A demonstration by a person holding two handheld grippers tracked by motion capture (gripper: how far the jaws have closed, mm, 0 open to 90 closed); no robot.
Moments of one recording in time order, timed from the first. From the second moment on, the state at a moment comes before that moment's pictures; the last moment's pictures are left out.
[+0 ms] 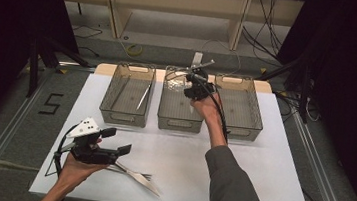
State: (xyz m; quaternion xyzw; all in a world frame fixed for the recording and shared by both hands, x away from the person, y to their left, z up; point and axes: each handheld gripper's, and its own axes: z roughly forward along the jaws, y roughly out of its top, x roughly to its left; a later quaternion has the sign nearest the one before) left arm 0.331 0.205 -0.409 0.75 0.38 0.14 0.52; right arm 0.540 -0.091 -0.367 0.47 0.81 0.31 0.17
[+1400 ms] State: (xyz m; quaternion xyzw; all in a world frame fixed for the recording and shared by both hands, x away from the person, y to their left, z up) left arm 0.331 0.203 -0.409 0.75 0.38 0.14 0.52; right arm 0.557 -0.083 -0.397 0.49 0.81 0.28 0.16
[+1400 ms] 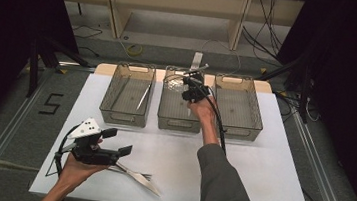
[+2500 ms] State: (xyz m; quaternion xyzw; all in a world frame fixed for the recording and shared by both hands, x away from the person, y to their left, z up) left arm 0.332 0.203 -0.410 0.76 0.38 0.14 0.51; right arm 0.435 -0.140 -0.368 0.40 0.80 0.43 0.13
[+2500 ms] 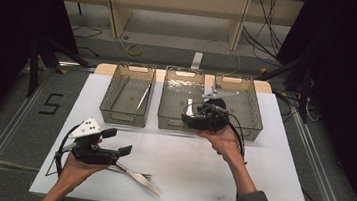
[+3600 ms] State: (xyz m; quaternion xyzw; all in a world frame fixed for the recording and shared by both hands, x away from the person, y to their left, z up) left arm 0.335 0.206 -0.411 0.76 0.39 0.14 0.51; right arm 0.347 -0.204 -0.415 0.40 0.75 0.50 0.14
